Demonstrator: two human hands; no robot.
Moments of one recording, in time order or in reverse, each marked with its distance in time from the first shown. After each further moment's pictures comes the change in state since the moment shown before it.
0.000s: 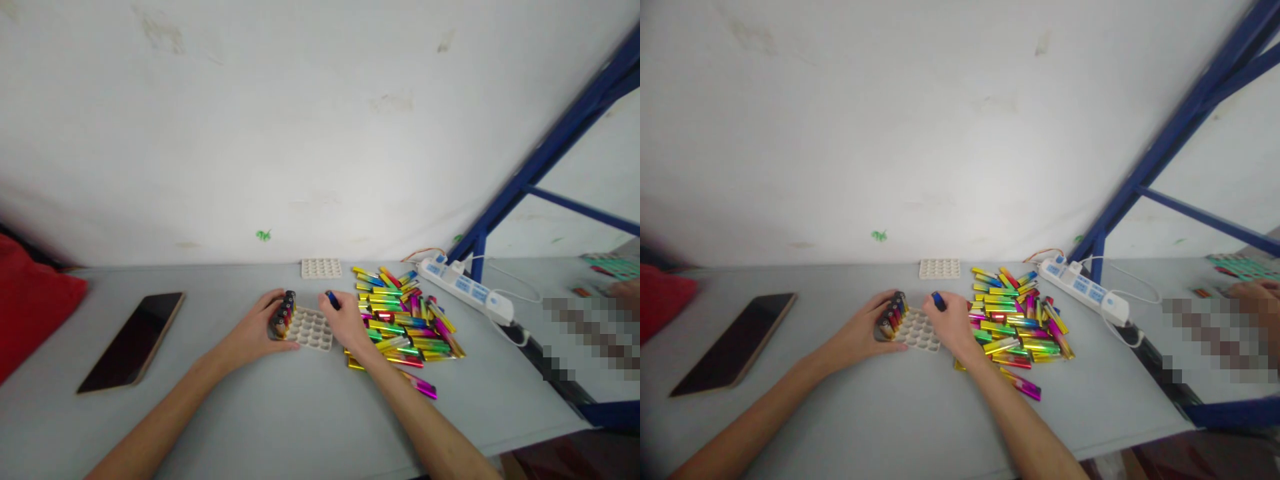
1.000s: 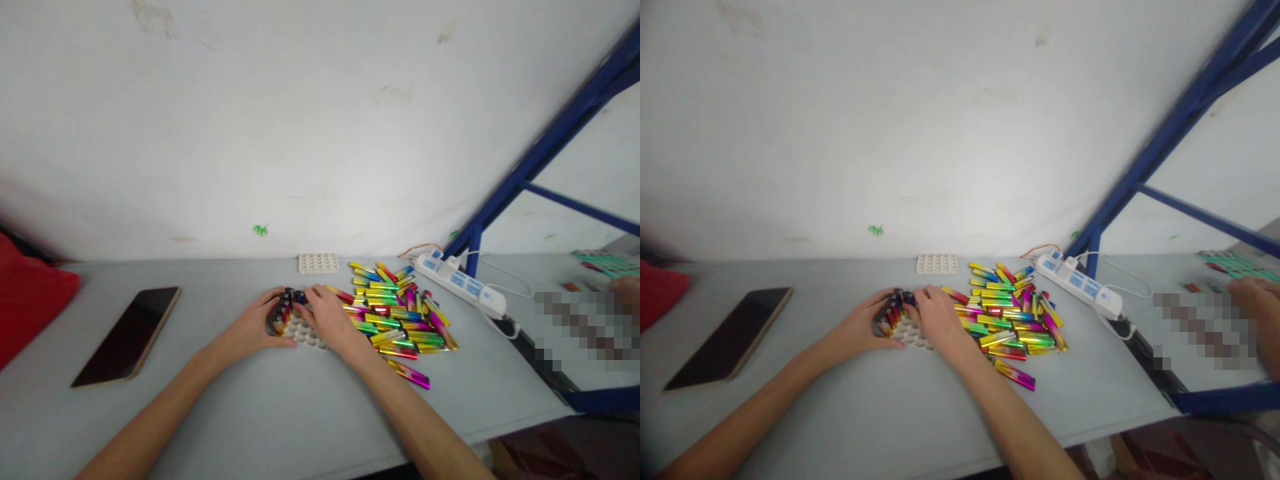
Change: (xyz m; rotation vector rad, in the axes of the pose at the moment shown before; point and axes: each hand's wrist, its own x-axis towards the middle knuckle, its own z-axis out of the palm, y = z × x) left_hand 0.003 0.002 0.000 -0.025 -0.021 0.062; right_hand 0.004 -0.004 0.013 -0.769 -0.299 -0.291
